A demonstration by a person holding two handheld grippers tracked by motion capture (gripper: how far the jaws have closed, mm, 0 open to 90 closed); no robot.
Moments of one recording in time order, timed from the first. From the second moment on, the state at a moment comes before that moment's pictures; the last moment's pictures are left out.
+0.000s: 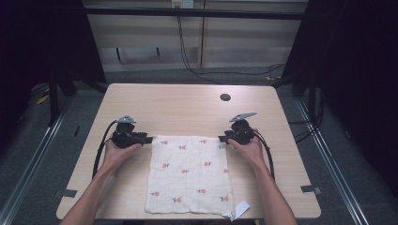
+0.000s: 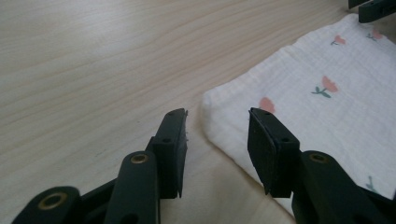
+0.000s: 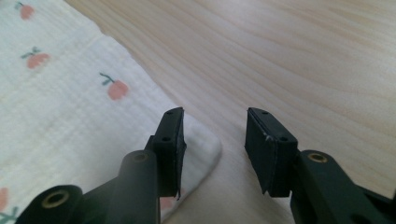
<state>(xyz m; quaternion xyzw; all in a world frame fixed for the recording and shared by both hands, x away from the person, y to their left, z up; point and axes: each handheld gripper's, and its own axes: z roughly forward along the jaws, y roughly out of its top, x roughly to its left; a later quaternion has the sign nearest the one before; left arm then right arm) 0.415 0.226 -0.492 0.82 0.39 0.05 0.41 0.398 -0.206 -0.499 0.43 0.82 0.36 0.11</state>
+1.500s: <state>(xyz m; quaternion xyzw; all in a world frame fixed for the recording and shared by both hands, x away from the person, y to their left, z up) 0.403 0.221 -0.460 0.80 0.35 0.05 0.48 0.378 -0.215 -0.471 0.41 0.79 0.46 0.06</state>
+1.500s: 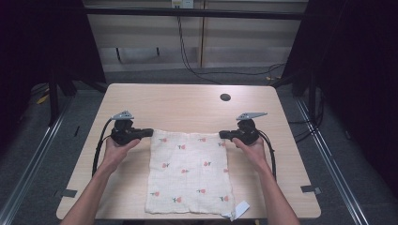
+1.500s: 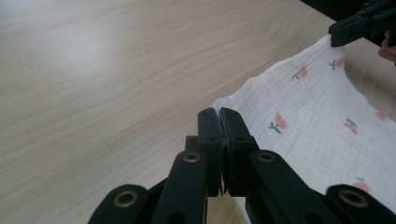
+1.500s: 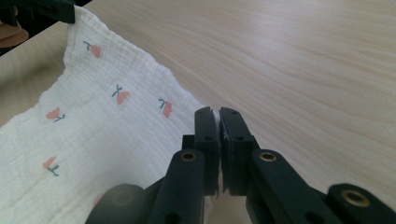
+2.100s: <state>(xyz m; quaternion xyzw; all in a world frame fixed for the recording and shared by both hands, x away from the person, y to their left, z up) 0.407 0.207 -0.441 0.79 0.33 0.06 0.51 0.385 -0.219 -0.452 0.41 0.77 0.47 0.09</state>
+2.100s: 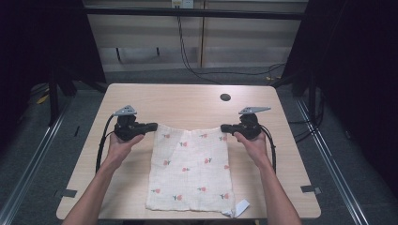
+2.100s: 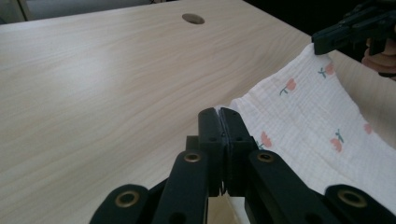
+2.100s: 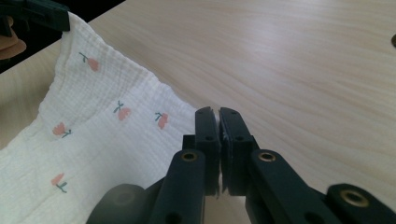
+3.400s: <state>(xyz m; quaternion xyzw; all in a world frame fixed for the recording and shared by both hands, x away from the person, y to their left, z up) 0.314 0.243 -0.425 0.80 0.29 0.07 0.52 0.287 -0.228 -0.417 0.35 0.79 0.49 0.10</state>
